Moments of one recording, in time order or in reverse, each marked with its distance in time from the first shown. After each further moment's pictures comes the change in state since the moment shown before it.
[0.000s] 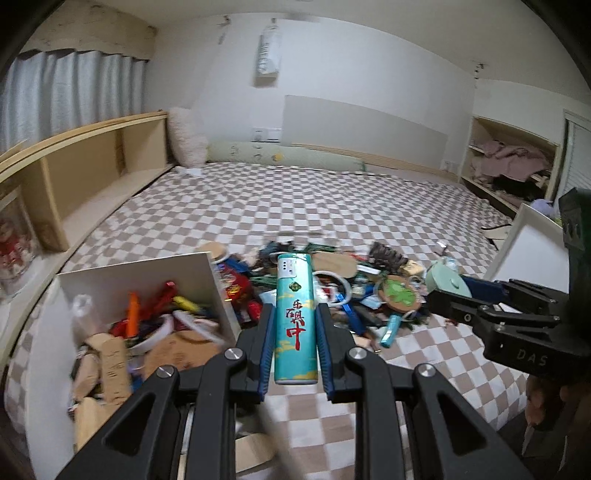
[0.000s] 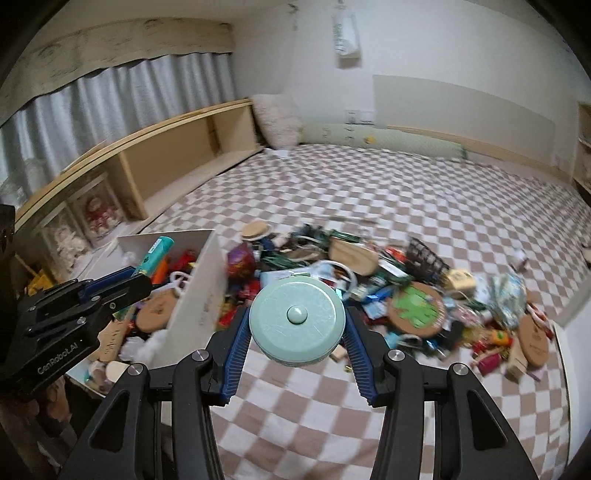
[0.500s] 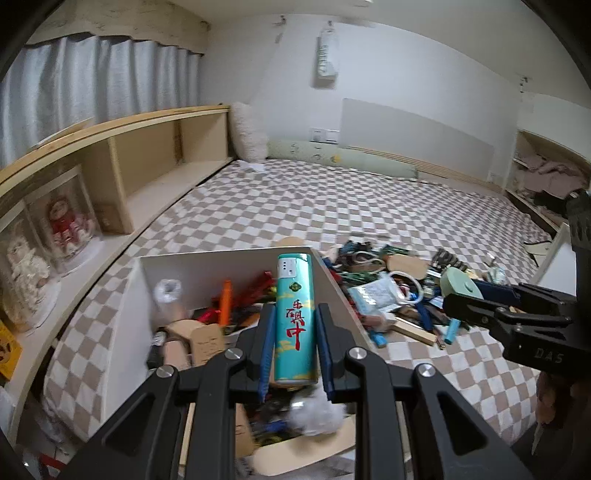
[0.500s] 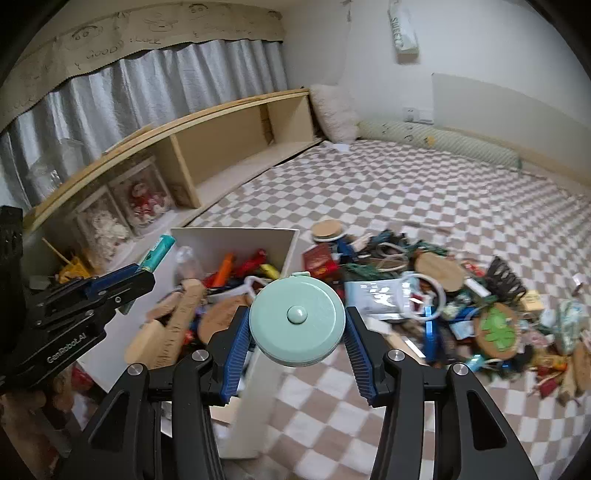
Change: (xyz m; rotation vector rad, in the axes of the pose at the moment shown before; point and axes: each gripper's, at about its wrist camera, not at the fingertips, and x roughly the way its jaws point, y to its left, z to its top) left arm -0.032 0.086 -0.009 -0.076 0.000 0.159; right arm 0.035 0.072 0.015 -0.042 0.040 0.169
